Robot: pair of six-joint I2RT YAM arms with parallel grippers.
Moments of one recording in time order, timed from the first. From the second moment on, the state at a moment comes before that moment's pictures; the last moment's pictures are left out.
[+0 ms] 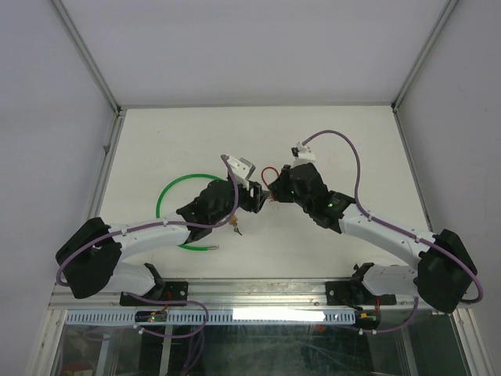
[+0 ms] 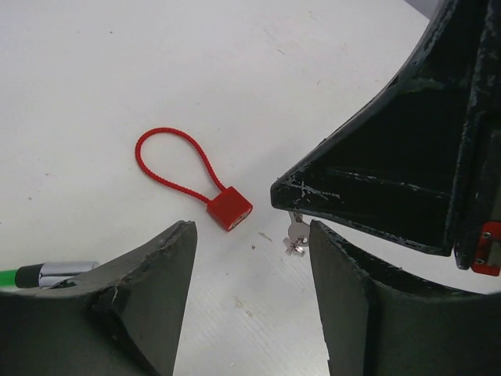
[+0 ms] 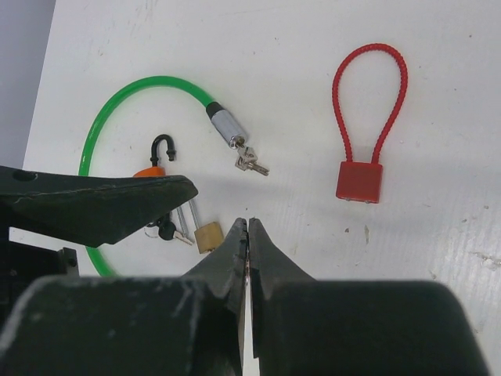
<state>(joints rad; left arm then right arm) -0.90 1.33 0.64 0.49 -0.12 -0.23 0.81 1.22 0.78 -0.06 0.22 0.69</state>
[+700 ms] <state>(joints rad) -1.00 1.46 0.65 0.59 -0.32 -0.10 0.81 1.22 0.78 -0.06 0.23 0.75</state>
